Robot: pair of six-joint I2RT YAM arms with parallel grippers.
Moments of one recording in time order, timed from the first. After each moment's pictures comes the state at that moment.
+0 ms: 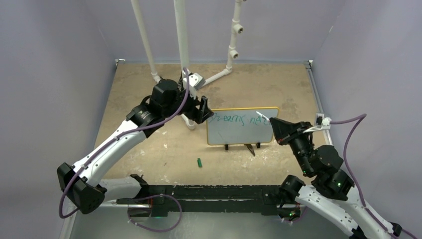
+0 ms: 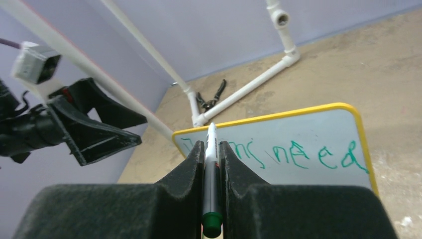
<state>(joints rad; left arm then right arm) -0.67 1.23 1.23 -0.39 0.26 -0.12 0.85 0.29 0.72 -0.35 0.58 0.58</state>
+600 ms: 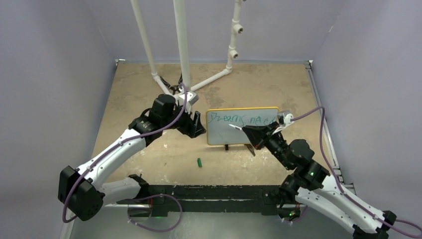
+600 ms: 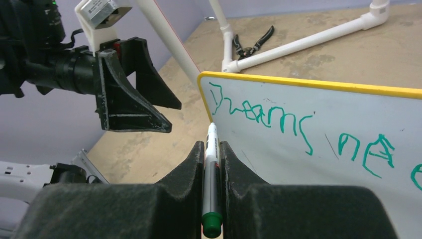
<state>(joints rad) -0.58 1.14 0.92 -0.37 0.37 -0.20 0.85 0.44 0.52 -0.05 0.23 0.47</state>
